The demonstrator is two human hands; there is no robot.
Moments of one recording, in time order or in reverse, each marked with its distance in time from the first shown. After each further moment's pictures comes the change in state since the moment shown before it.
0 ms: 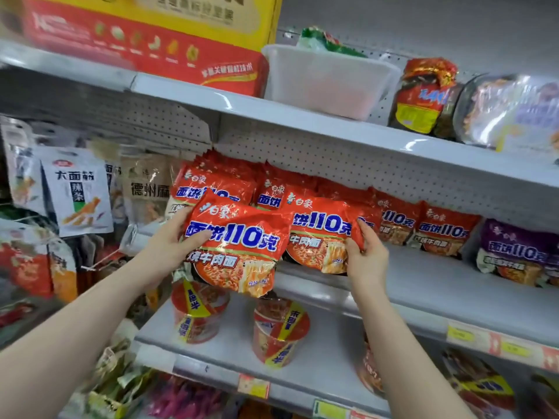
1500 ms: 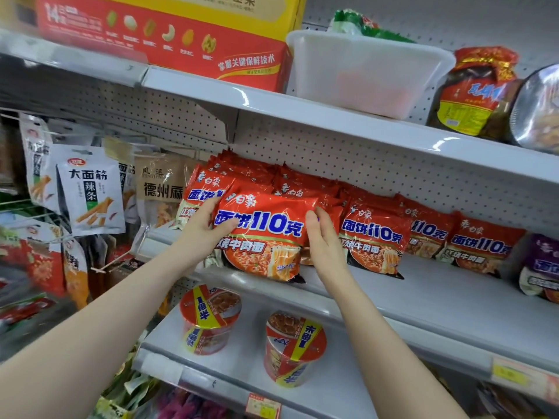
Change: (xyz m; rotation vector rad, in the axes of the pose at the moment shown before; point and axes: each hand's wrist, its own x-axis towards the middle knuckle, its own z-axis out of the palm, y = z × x) left_hand 0.060 -0.009 0.010 0.129 0.093 -0.014; right_hand -0.002 -0.037 0.092 -0.074 -0.490 -0.037
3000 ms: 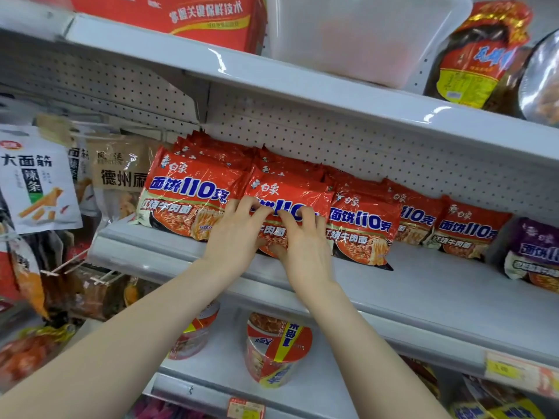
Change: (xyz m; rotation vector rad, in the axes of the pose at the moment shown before) left_hand 0.036 -0.023 0.103 1.056 0.096 0.482; right_hand 0.018 0.039 0.014 -0.955 0.269 -0.389
